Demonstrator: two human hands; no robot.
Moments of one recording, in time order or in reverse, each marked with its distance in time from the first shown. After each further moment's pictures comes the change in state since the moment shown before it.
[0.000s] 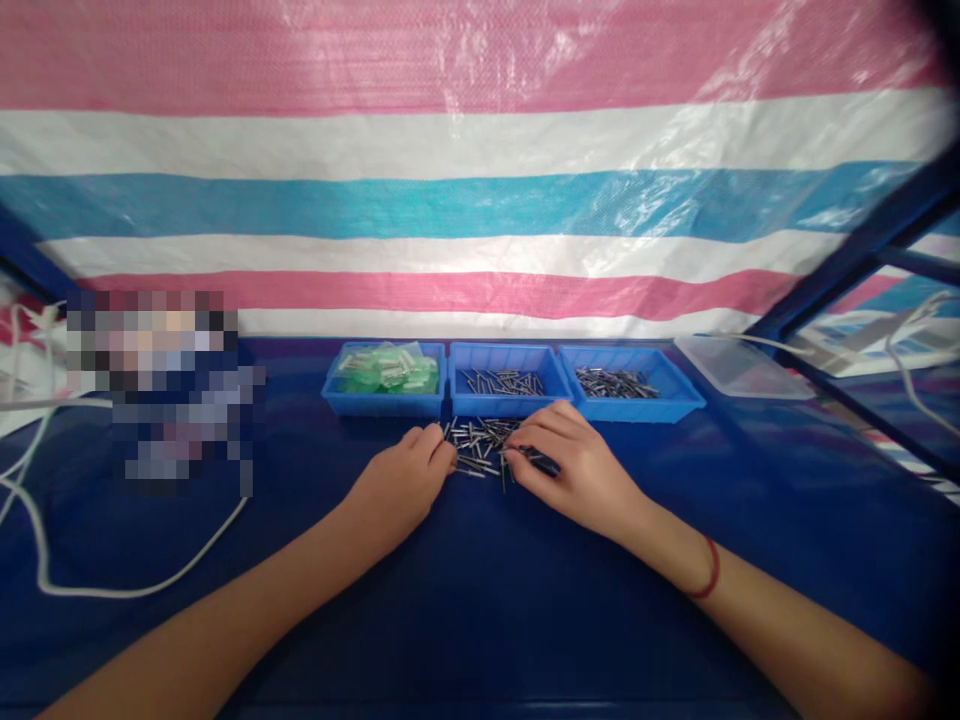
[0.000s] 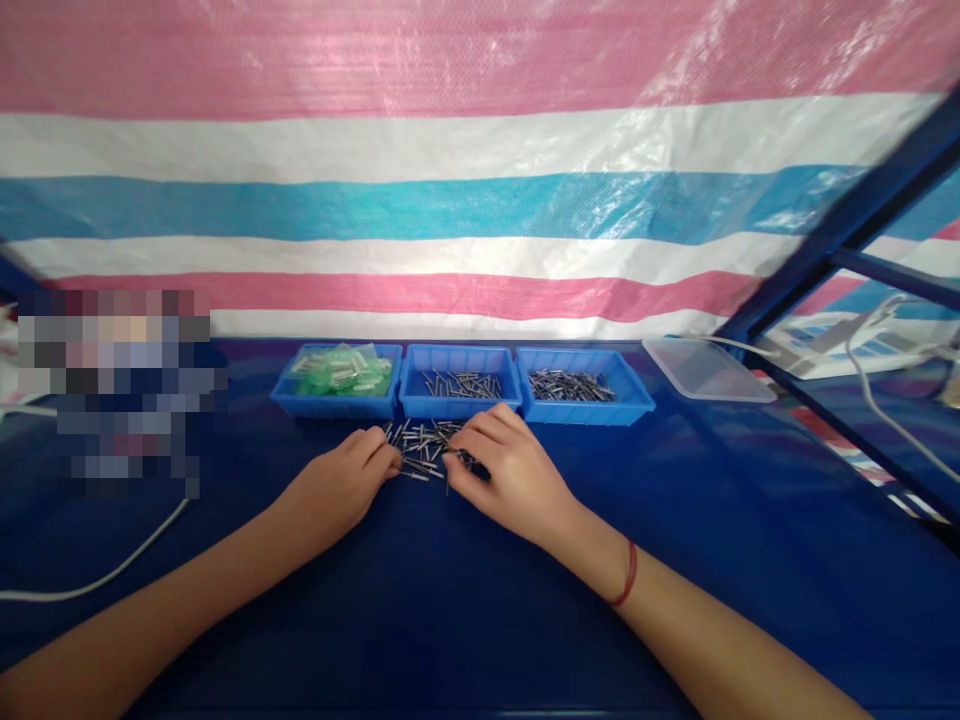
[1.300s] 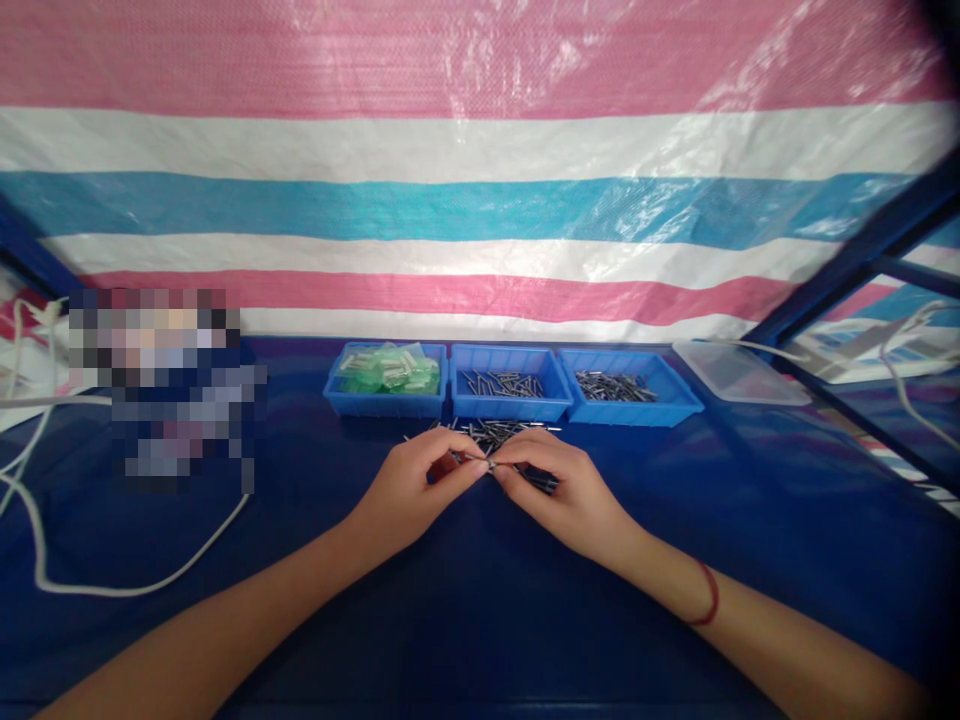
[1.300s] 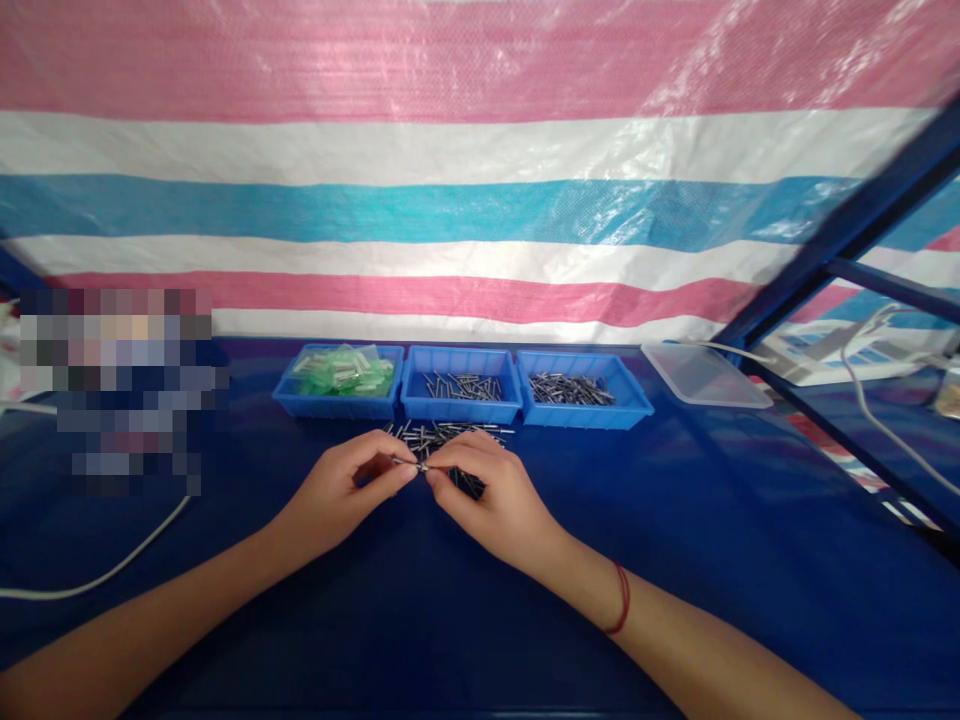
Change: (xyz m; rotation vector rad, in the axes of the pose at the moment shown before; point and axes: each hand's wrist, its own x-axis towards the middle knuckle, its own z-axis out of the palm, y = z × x) left_hand 0.004 0.015 -0.020 -1.043 0.217 -0.241; right_hand -0.003 -0.023 0.010 0.440 0.035 0.164
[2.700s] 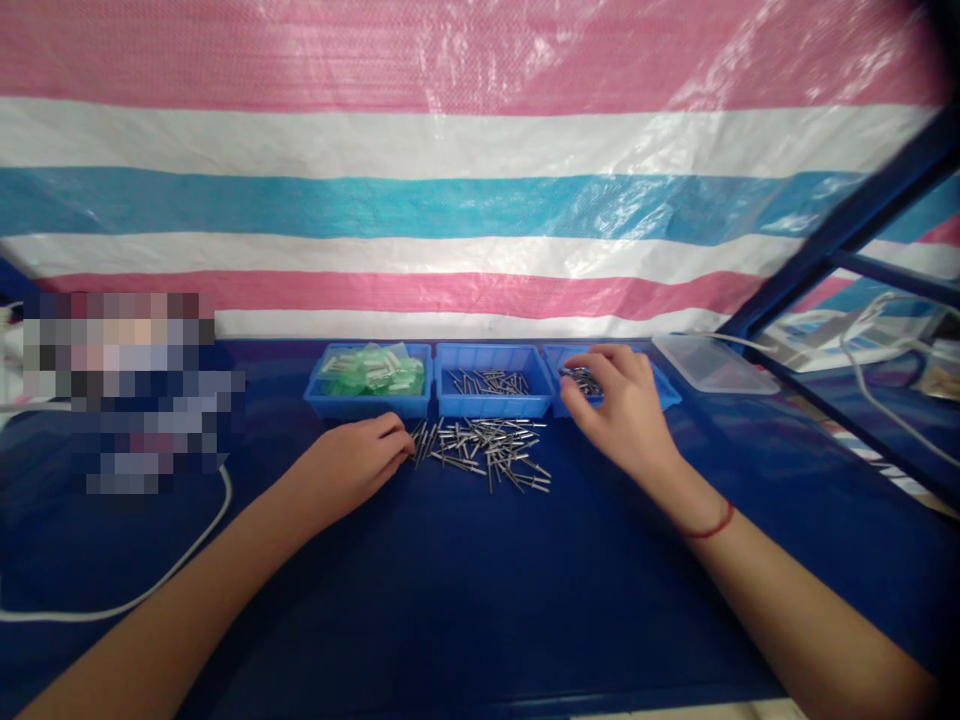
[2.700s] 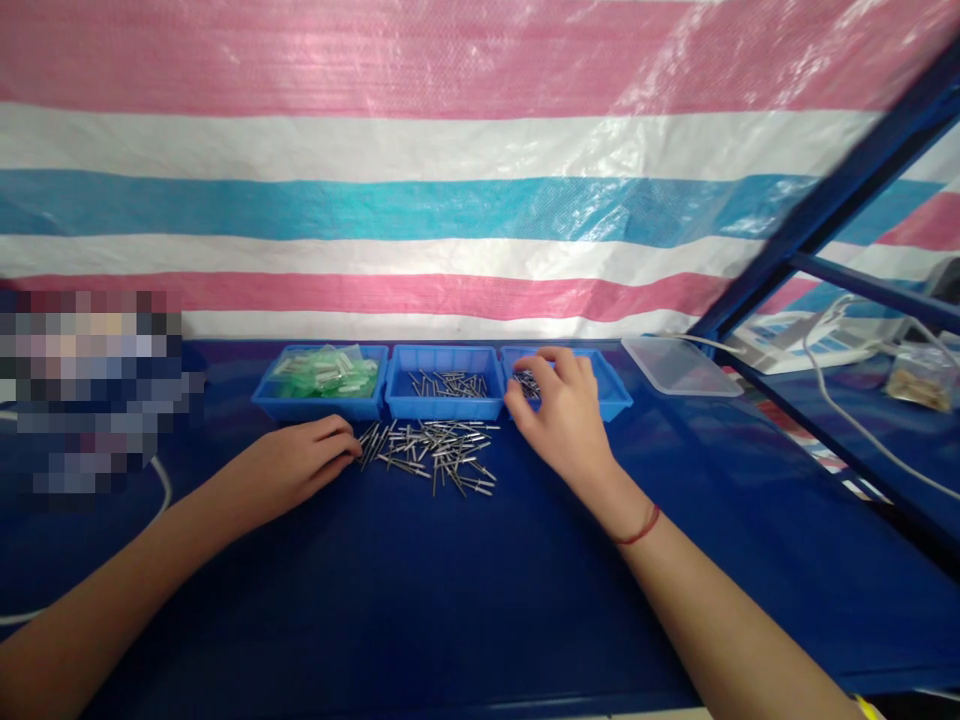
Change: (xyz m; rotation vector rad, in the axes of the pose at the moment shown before) left_hand 0.010 -0.032 -0.051 0.900 -0.301 0.278; right_hand 0.015 0.060 -0.074 -0.845 0.343 0.080
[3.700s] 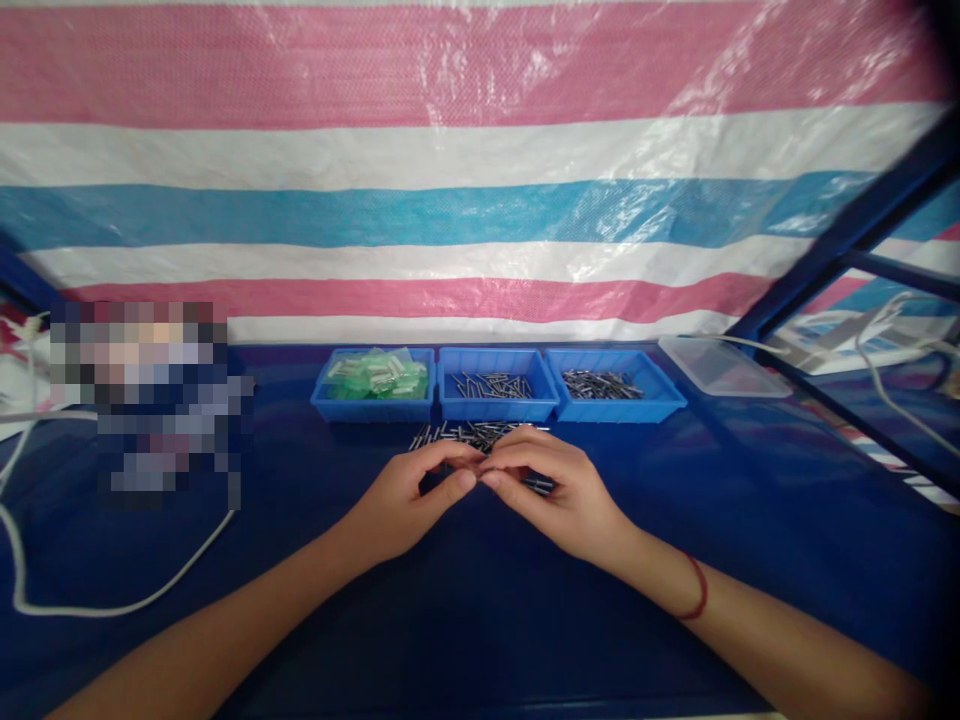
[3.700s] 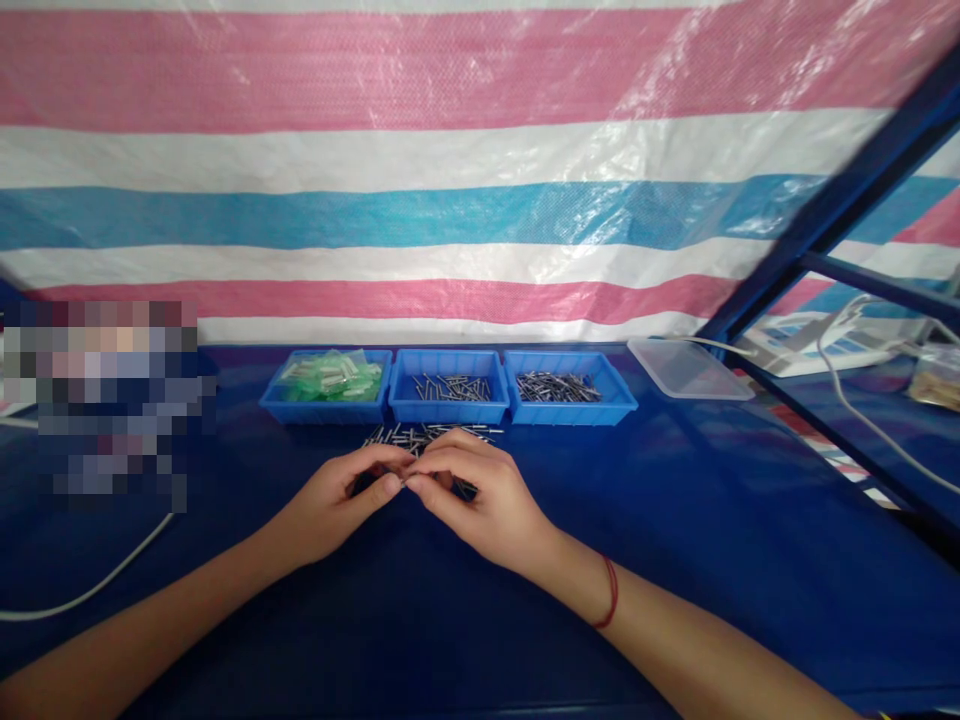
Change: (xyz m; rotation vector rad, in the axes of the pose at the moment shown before) left_hand 0.014 0.058 0.013 -1.077 0.182 -0.189; right_hand -0.031 -0.090 -0.012 0.945 -0.246 -0.124
